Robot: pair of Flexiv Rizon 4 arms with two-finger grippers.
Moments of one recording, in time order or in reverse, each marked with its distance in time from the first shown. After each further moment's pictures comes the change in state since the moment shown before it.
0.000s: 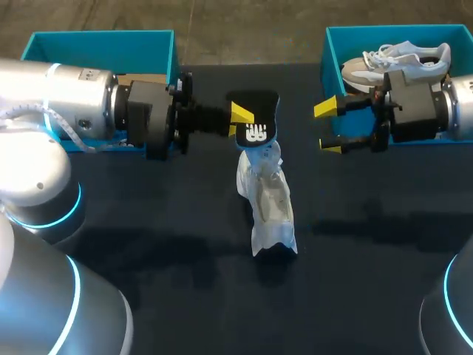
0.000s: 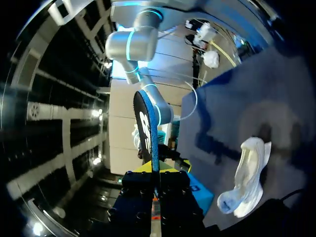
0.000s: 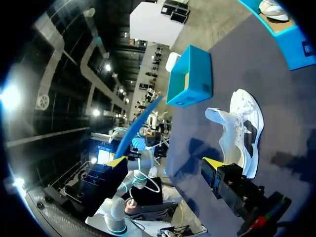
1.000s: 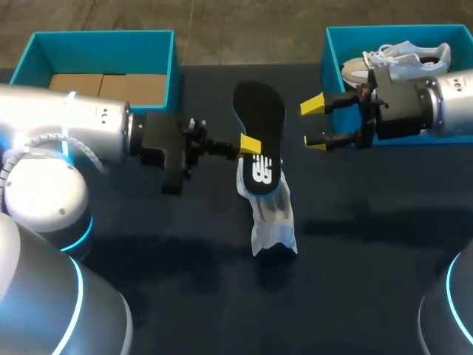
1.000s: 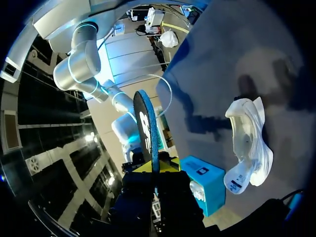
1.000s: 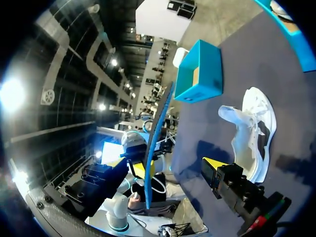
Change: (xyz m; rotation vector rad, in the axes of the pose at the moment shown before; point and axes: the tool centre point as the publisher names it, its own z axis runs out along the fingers) left arm 0.049 -0.001 0.019 -0.038 0.081 0.411; right arm 0.014 -0.001 0.024 0.048 0.061 -0.027
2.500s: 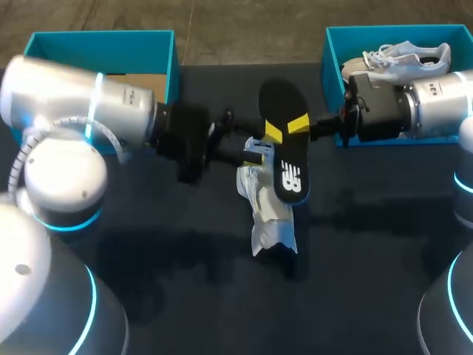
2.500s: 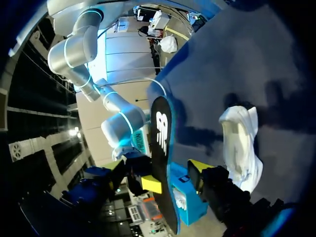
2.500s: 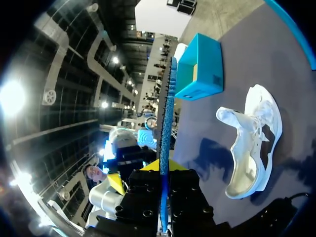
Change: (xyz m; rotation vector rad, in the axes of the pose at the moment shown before) left arm 0.018 0.013 0.019 0.048 0.168 -0.140; right arm -0.024 0.012 0.023 0.035 0.026 0.017
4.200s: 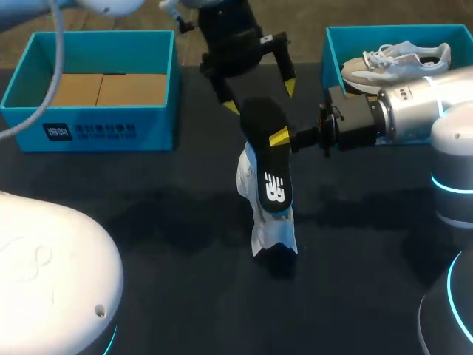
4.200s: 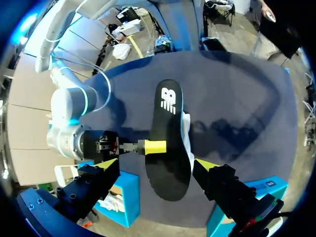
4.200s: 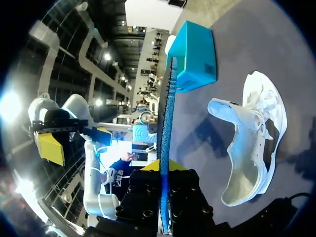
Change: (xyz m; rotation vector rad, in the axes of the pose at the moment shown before) left arm -0.017 0.076 -0.019 0.122 0.854 -0.245; right arm -0.027 0.000 0.034 0.059 -0.043 0.053
